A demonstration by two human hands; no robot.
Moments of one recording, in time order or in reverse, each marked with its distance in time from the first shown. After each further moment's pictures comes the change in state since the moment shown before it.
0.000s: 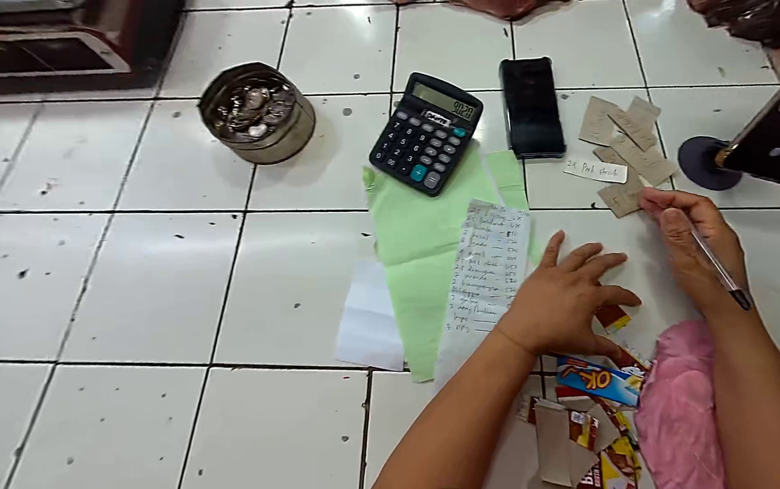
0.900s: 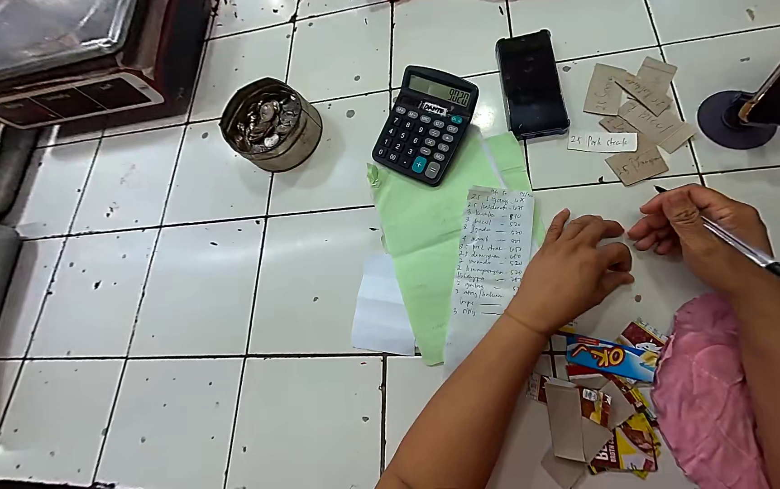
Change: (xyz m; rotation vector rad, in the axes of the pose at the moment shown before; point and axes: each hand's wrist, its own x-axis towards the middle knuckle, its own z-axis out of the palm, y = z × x) left_hand 0.006 -0.001 0.011 0.004 0.315 -0.021; right_hand -0.020 -0.022 -0.001 0.210 -0.083 0.206
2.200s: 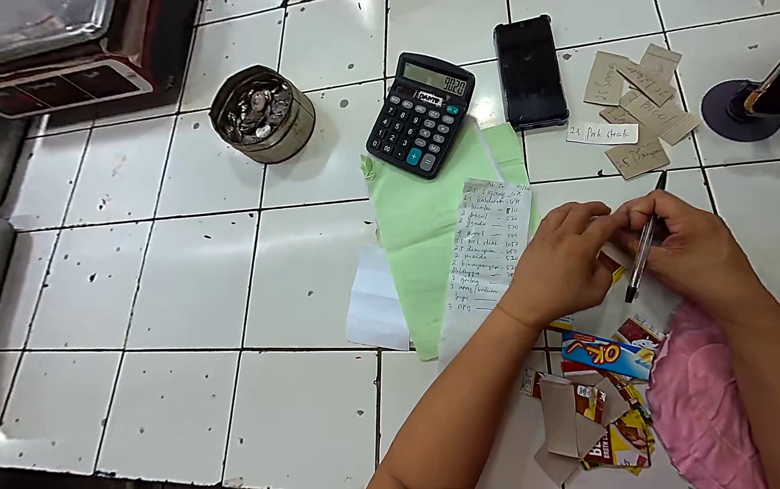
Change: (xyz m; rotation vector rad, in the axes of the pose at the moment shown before) left_hand 0.000 0.000 -0.002 -0.007 0.111 -0.054; right_hand -0.004 0.004 0.008 -0.305 -0.113 -0.204
